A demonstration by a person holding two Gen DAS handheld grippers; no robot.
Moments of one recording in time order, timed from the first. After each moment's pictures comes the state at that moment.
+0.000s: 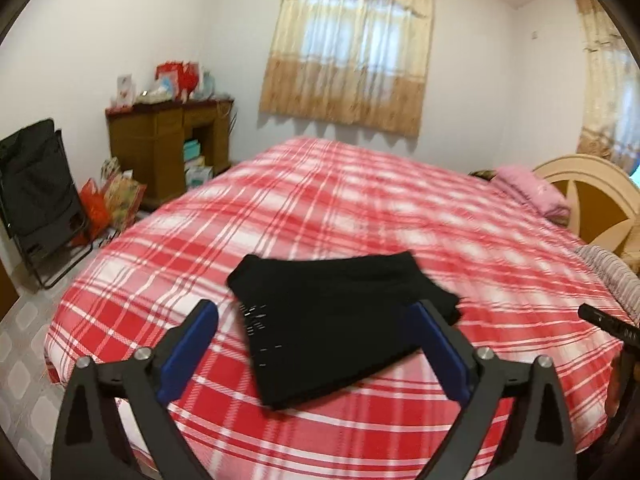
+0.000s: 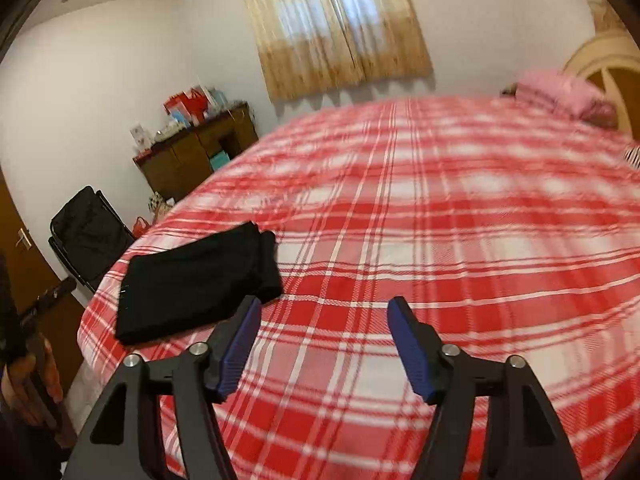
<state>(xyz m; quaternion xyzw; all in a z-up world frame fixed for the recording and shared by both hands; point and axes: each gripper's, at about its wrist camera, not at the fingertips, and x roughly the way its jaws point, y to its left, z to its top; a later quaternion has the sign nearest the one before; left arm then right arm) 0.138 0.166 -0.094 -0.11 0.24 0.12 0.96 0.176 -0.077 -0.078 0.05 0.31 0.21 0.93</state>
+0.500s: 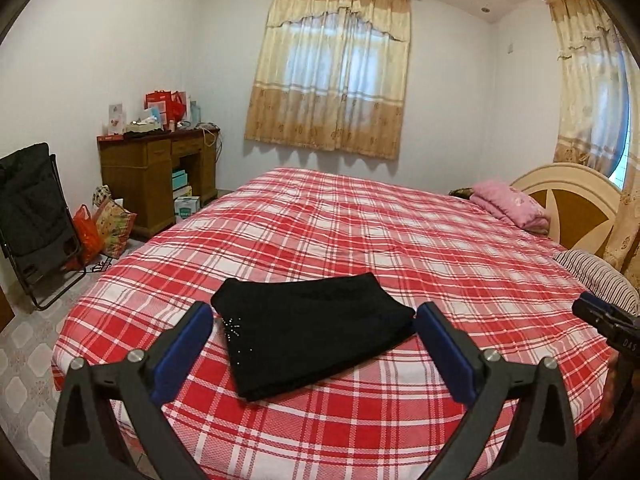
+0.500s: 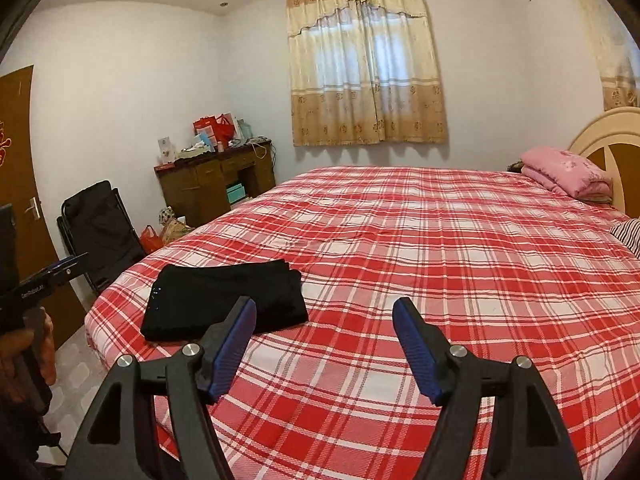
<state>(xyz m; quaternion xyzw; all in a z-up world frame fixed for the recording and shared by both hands) 0.110 0.138 -0.072 -0.09 0.20 0.10 0.97 0.111 -0.065 -0.035 0.00 0.22 0.23 0.95</state>
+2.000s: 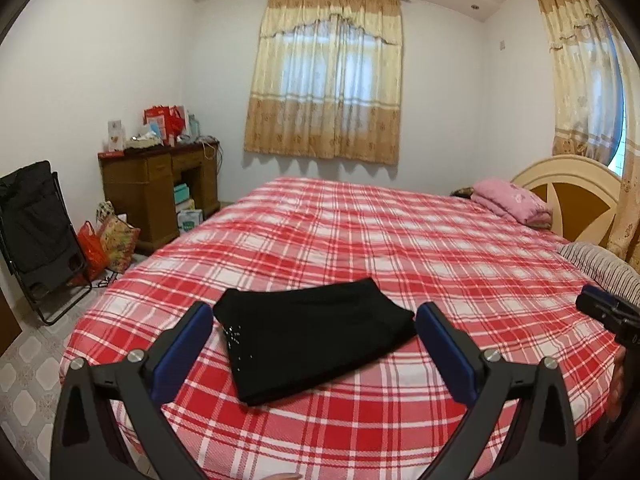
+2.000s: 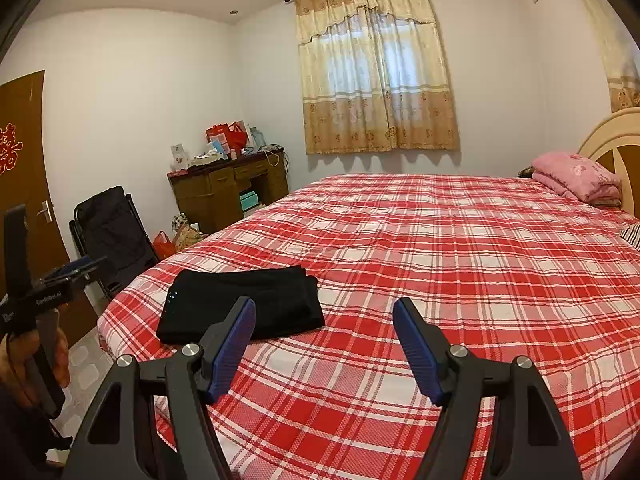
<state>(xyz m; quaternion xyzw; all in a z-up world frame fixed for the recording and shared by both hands) 0.102 0.123 -0.066 -0.06 0.18 0.12 0.97 0.102 -0.063 -0.034 0.01 0.21 0.25 0.95</state>
